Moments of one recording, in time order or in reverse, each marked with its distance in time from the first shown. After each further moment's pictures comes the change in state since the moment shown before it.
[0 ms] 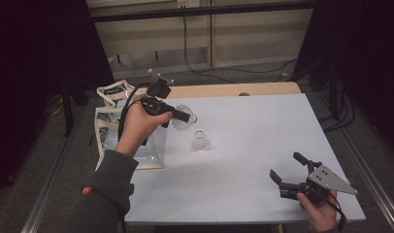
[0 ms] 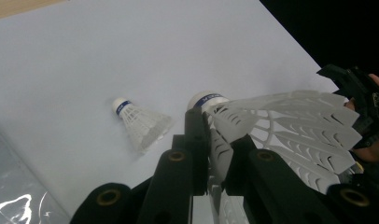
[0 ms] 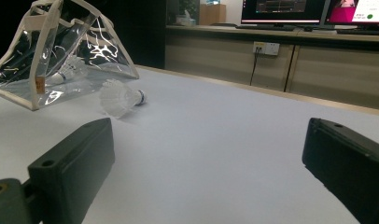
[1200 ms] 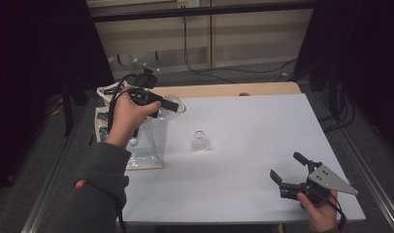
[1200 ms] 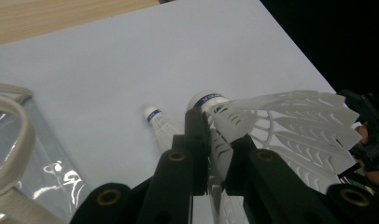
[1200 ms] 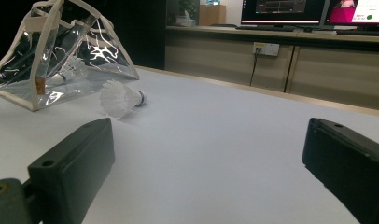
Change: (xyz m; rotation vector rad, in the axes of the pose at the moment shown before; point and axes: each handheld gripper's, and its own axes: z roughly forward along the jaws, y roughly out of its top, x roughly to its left) left arm 0.021 0.008 -0.027 -0.050 0.059 -0.064; right arm 0.000 0.001 -0.001 -0.003 -0.001 0.001
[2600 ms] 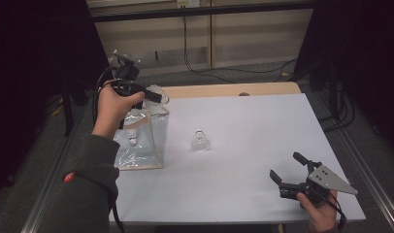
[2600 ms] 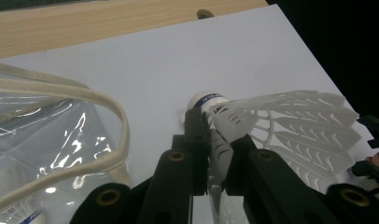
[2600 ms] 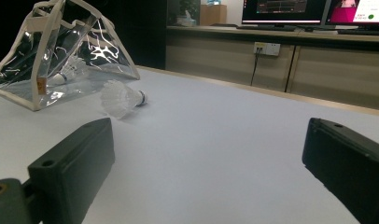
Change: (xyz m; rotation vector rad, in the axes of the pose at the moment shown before) left arm 0.030 0.006 -0.027 -0.036 0.080 -0.090; right arm 0.000 0.000 0.000 0.002 0.005 0.000
